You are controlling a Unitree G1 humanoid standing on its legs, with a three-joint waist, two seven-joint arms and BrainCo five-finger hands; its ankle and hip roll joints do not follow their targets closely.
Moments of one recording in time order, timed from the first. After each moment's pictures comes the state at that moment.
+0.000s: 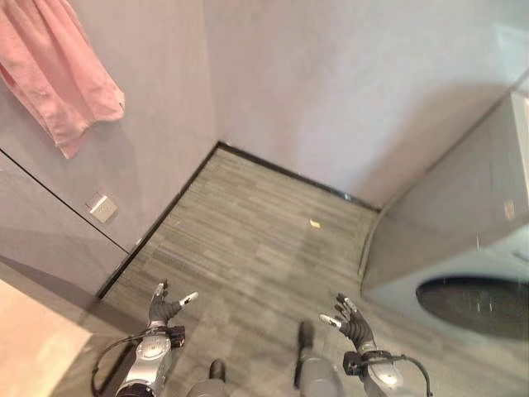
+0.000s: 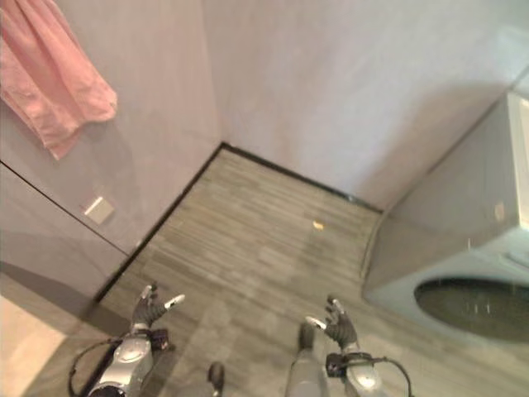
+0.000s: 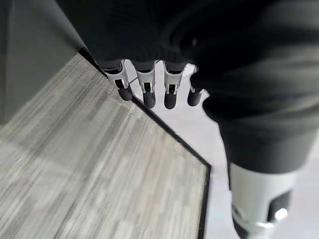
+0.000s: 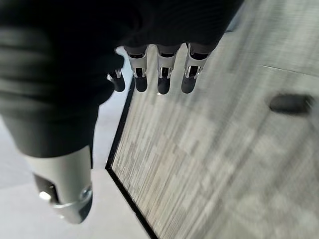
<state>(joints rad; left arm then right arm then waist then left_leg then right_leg) -0.04 0.25 -0.13 0.81 -0.31 -0.24 0.25 0.12 -0.28 0.22 0.55 0.31 -0.22 -0.06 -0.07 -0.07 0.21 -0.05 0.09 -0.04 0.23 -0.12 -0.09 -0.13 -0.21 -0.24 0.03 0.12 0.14</state>
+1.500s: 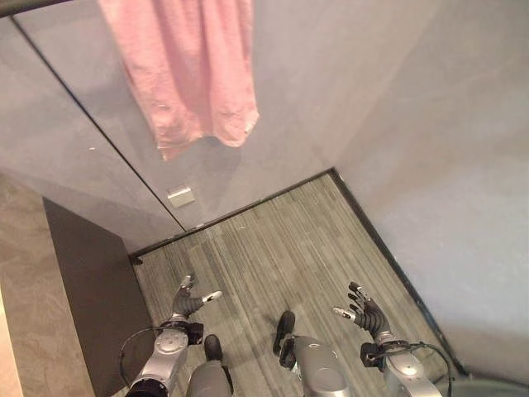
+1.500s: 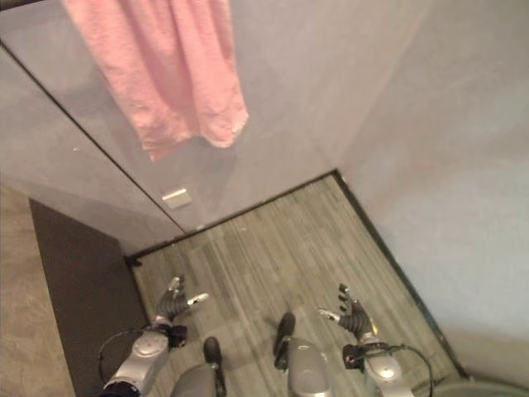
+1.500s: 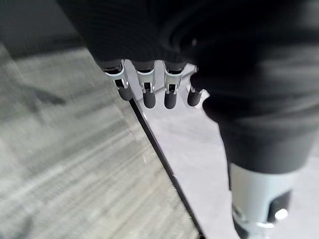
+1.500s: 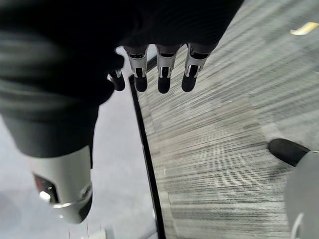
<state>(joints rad) -0.07 0.28 -0.24 0.72 -0.22 -0.23 0.19 0.13 -0.37 0.25 0.44 0.30 -0.22 -0.02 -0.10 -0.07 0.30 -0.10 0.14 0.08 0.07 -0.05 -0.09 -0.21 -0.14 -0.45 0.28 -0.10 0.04</state>
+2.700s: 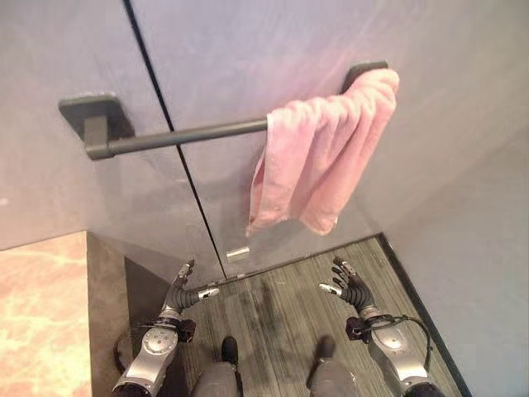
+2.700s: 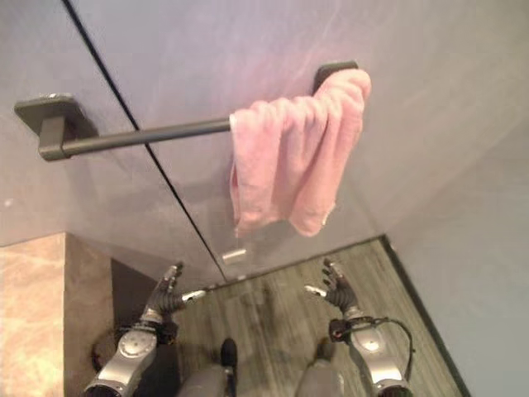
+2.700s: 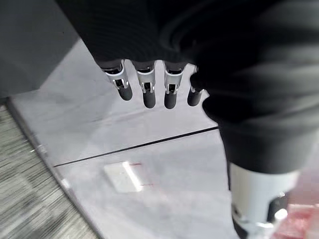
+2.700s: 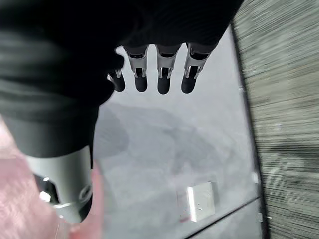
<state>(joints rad) -0.02 0.39 -0.25 0.53 -0.15 -0.25 0.17 0.02 -0.32 0.25 0.44 0.30 -0.24 -0.02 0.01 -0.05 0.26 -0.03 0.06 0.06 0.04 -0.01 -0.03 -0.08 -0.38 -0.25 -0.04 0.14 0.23</state>
